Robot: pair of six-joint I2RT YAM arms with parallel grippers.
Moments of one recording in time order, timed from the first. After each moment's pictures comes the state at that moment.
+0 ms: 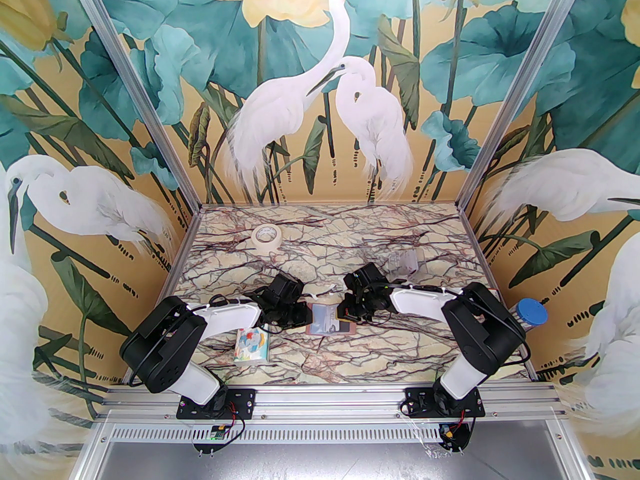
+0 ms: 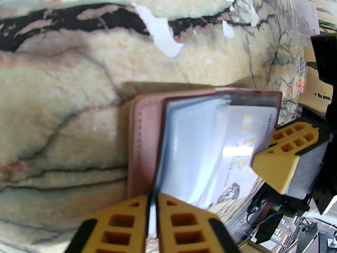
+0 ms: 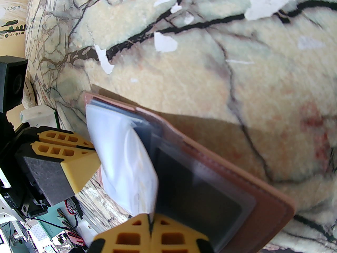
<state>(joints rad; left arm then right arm) -0.63 1.56 0.65 -0.14 0.38 -0.75 0.61 1.67 0.79 -0.21 -0.60 0.71</state>
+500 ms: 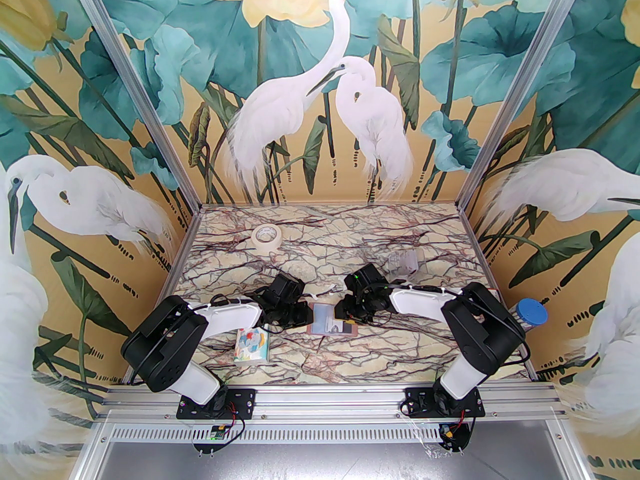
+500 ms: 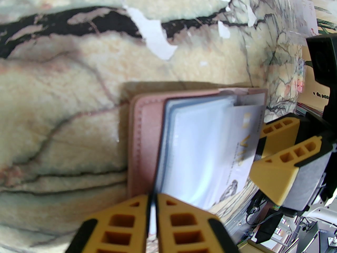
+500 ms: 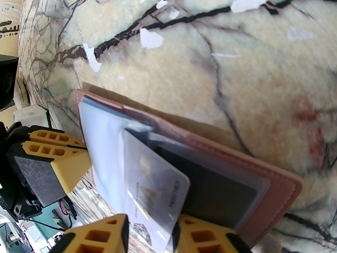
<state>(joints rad) -0.63 1.57 0.65 -0.12 0.38 -0.75 0.62 1.67 0.79 -0.24 -0.57 0.71</state>
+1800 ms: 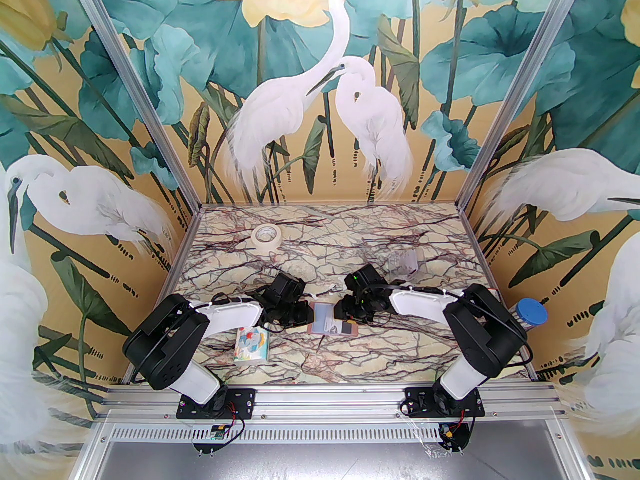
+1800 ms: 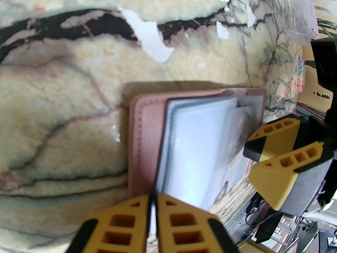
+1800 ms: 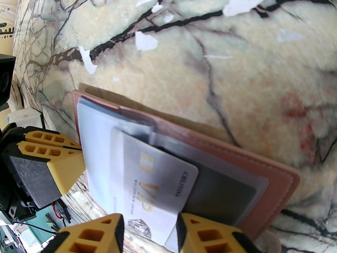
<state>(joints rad) -0.63 1.58 0.66 -0.12 0.39 -0.75 0.64 1.66 0.80 -0.26 -0.52 0.71</state>
